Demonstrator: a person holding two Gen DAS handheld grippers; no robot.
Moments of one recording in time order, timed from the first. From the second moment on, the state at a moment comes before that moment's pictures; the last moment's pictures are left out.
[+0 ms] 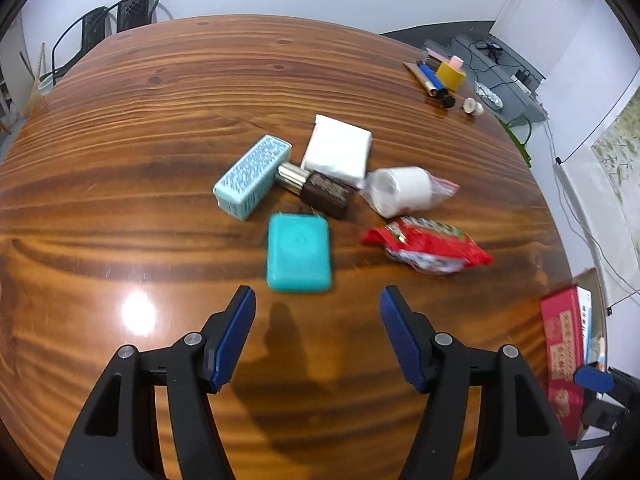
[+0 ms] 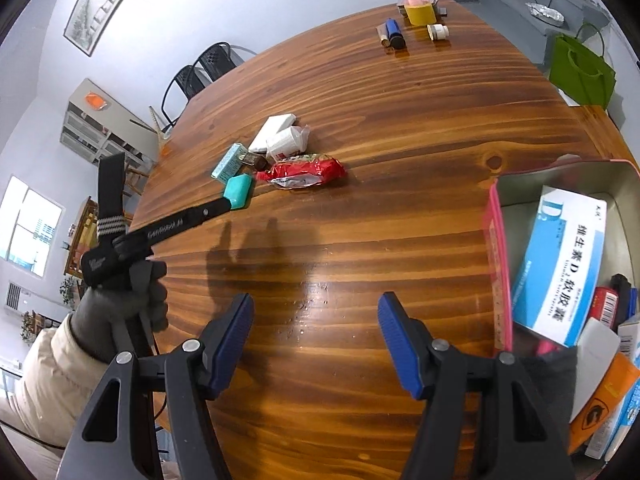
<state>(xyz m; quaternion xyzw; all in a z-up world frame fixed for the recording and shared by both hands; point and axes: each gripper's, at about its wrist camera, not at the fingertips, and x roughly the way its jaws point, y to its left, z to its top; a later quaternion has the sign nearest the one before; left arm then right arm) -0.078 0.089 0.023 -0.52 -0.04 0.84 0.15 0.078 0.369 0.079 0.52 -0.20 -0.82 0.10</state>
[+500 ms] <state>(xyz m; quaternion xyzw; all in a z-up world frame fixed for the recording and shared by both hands) -0.110 0.098 0.003 -0.53 0.00 0.83 0.17 0.047 0.348 0.066 0.53 -0.19 -0.82 0.09</state>
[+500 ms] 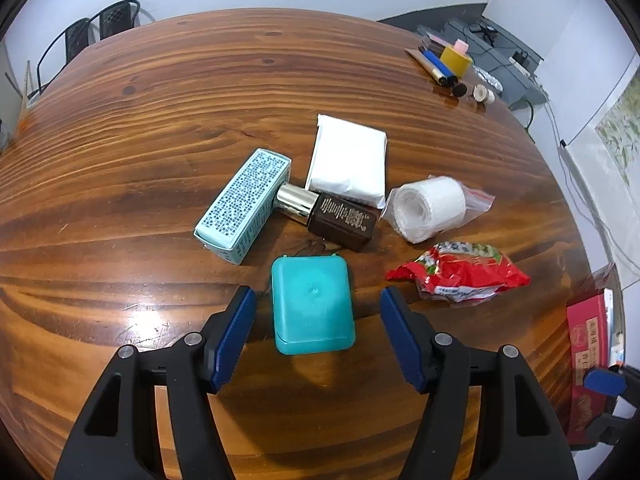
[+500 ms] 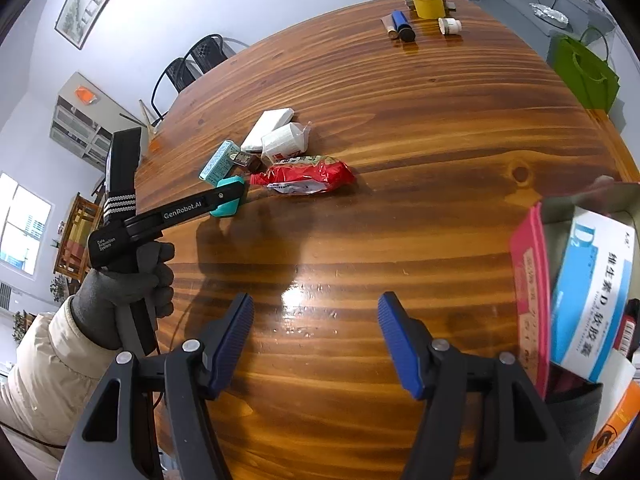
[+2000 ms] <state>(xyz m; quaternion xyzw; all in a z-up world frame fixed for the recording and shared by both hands) -0.066 0.055 0.010 -0.54 -0.01 0.83 0.17 -0.094 0.274 0.012 0.56 0.00 -0.82 0.15</state>
